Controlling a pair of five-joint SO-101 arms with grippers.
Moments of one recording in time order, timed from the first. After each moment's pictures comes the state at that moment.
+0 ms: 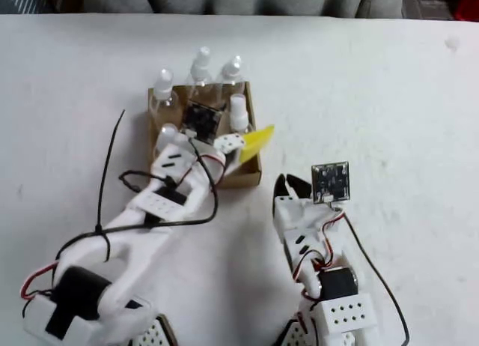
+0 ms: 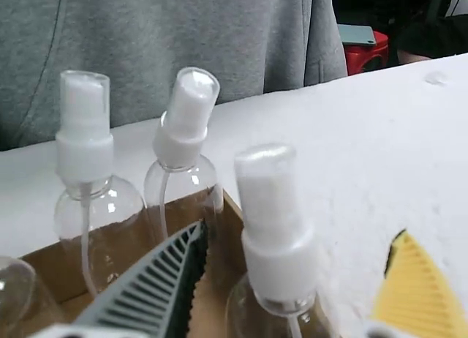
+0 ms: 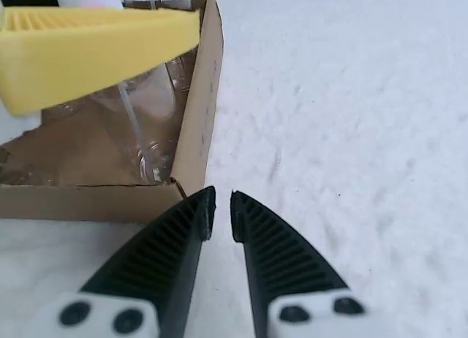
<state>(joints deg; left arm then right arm) 18.9 -9.9 59.3 -24.3 2.0 -13.4 -86.8 96.6 26.7 -4.7</state>
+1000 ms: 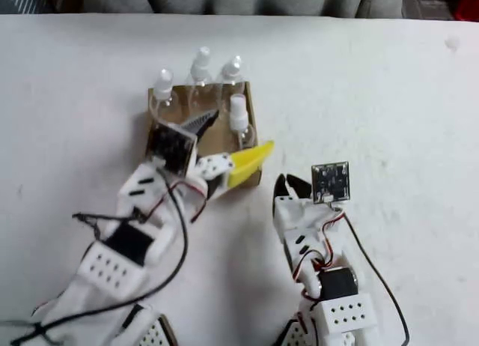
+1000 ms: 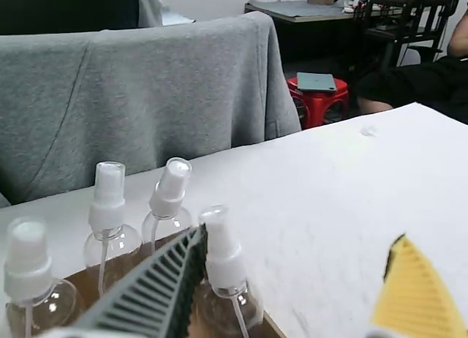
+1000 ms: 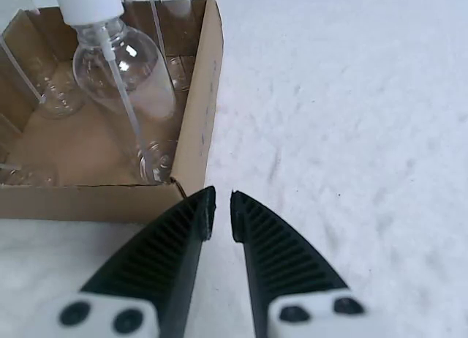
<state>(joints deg) 22.9 -56.4 66.2 11.4 2.0 -13.4 -86.8 96.6 26.7 -4.7</state>
